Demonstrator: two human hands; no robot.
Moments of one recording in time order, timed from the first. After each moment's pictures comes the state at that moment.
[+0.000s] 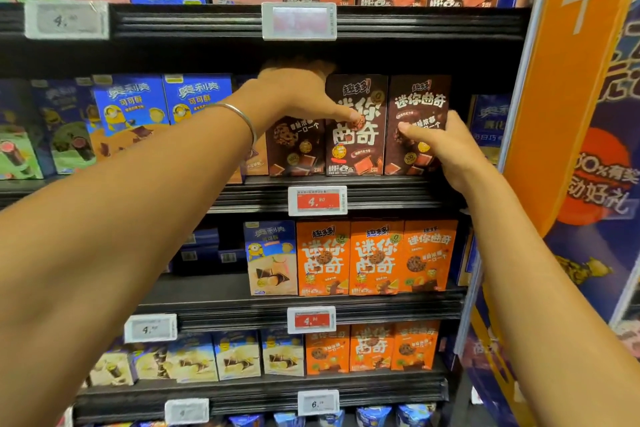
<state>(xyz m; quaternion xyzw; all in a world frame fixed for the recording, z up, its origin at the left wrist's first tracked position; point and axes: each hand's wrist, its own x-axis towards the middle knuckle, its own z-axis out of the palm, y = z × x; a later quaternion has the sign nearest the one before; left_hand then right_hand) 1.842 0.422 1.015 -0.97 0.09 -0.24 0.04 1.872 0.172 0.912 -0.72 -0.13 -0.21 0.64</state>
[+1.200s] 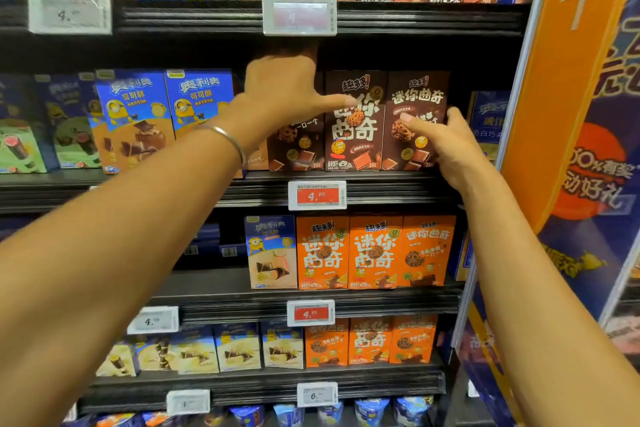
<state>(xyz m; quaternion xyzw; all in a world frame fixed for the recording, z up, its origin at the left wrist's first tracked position) 1.828 0.430 0.997 -0.91 0.05 -0.42 0.03 1.860 0.175 0.914 -0.71 -0.11 -0.21 0.67</state>
